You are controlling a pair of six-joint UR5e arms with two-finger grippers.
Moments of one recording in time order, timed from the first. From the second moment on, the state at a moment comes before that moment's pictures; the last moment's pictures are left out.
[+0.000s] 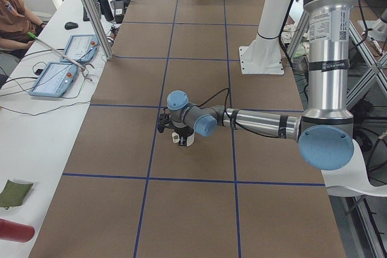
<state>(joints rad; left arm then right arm) -1.05 -1.50 -1.68 -1.97 -2.26 -0.61 1.59 -1.71 1.80 -1.52 2.38 0.12</state>
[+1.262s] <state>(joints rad) -1.13 -2.06 -1.74 -1.36 -2.41 -0.91 1.39 -1.39 1.76 -1.46 2.37 0.17</state>
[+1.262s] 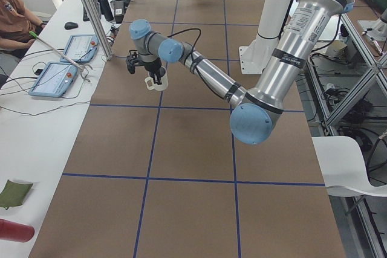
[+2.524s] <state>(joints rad) -0.88 -2.58 -1.28 -1.56 -2.37 -1.63 0.63 -1.22 1.78 -0.72 1.51 0.72</state>
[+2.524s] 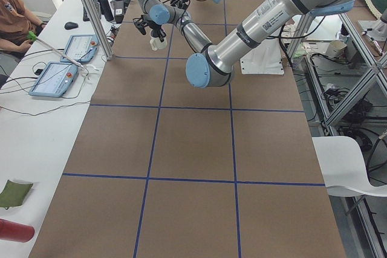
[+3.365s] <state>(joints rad) -0.84 -2.66 -1.17 -1.61 -2.46 -1.61 0.44 -1.20 1.77 -0.71 1.27 0.66</state>
